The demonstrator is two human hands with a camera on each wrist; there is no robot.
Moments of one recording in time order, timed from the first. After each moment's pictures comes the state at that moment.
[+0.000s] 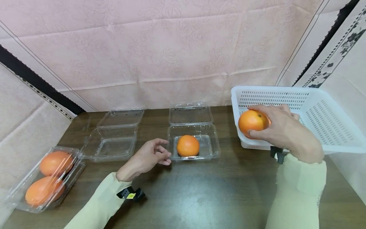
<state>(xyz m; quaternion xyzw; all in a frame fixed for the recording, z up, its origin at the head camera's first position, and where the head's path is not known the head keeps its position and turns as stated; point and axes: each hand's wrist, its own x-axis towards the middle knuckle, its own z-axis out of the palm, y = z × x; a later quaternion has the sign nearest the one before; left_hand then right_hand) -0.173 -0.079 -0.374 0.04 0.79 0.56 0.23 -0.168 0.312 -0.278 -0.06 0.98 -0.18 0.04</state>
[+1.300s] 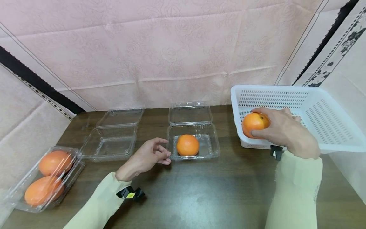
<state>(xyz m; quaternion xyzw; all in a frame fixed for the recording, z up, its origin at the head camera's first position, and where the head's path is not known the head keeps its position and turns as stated) -0.173 -0.079 -0.374 0.04 0.79 0.56 0.23 -0.176 0.322 -0.286 0.00 0.98 -0.16 0.10</state>
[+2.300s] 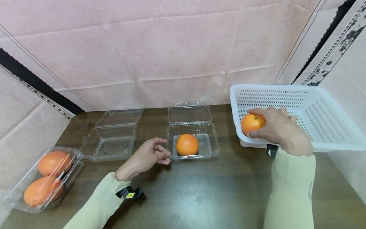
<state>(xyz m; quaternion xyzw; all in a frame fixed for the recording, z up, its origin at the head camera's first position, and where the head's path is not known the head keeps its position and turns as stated) -0.173 -0.079 -0.376 0.05 0.79 0.57 0.23 -0.186 0.316 -0.294 -0.03 0.98 -0.16 0.08</state>
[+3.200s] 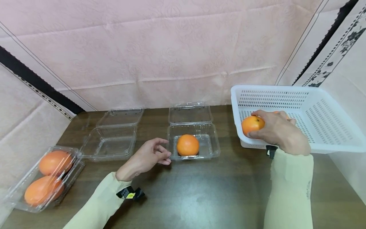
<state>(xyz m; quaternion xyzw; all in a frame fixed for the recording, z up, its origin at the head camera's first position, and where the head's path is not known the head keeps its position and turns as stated) -0.174 -0.080 -0.375 0.05 0.79 0.57 0.24 -0.185 0.315 -0.298 0.01 0.98 -0.14 0.11</state>
